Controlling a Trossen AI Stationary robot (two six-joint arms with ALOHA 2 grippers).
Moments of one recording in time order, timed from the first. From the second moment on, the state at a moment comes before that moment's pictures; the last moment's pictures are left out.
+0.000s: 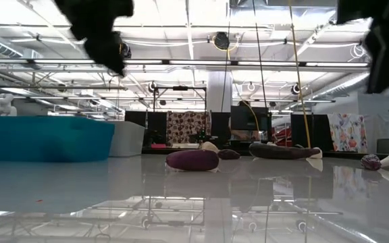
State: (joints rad) left arm -0.20 1.25 0.95 -0.64 -0.29 -0.41; right arm 0.63 1.41 1.02 -1.17 0.41 1.15
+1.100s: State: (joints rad) left arm -0.20 1.43 0.95 -0.21 -0.30 -0.11; right arm 0.26 1.43 0.84 -1.14 0.00 0.72
